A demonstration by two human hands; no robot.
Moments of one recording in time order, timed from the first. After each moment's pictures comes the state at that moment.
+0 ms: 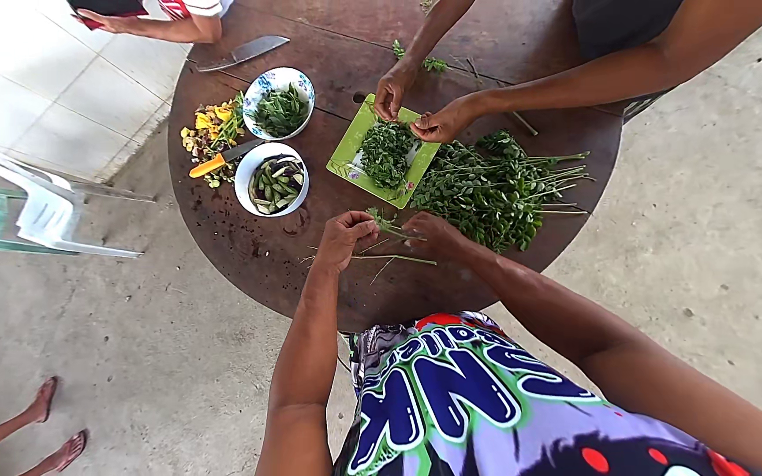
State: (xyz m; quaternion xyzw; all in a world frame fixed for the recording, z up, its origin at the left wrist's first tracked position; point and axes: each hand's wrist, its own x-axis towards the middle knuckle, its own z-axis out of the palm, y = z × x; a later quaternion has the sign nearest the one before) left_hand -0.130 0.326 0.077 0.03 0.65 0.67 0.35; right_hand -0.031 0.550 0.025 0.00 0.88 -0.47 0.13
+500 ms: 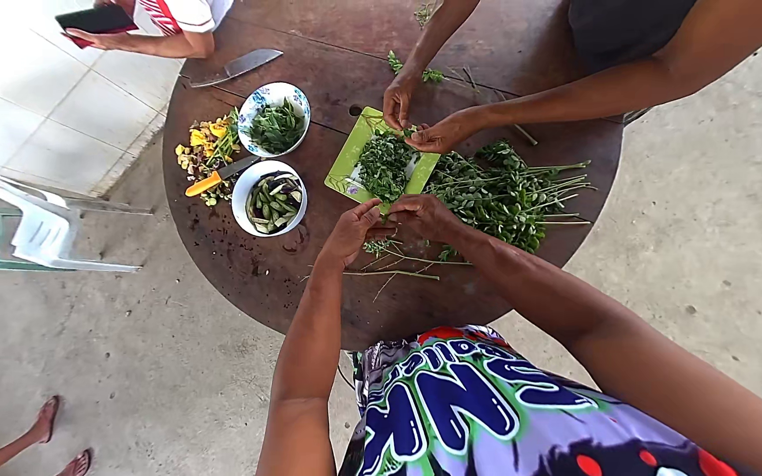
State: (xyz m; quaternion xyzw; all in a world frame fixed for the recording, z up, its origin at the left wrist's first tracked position) left_hand -0.174 0.362 0.083 0.10 0.65 0.61 0.43; right_hand -0.096 0.565 0.046 -0.08 0.82 -0.56 -0.04
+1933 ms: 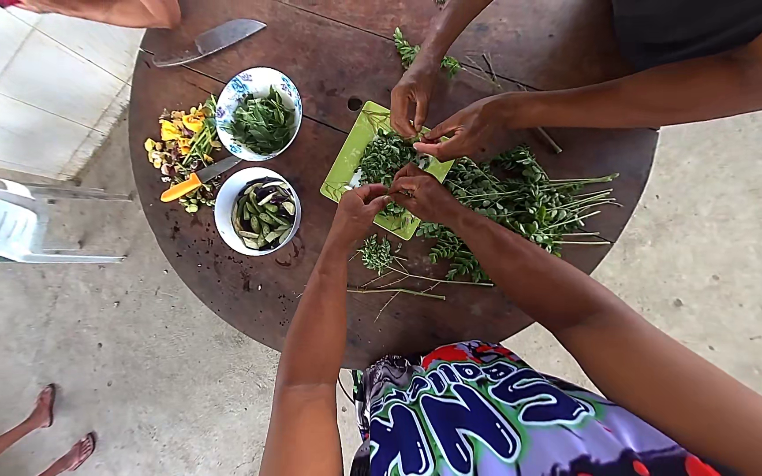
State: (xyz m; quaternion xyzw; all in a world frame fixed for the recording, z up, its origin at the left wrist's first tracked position) left_hand -0.254 0.414 0.054 0.18 0.79 0.49 0.34; right_hand -0.183 0.597 0.024 0.00 0.84 -0.53 0.01
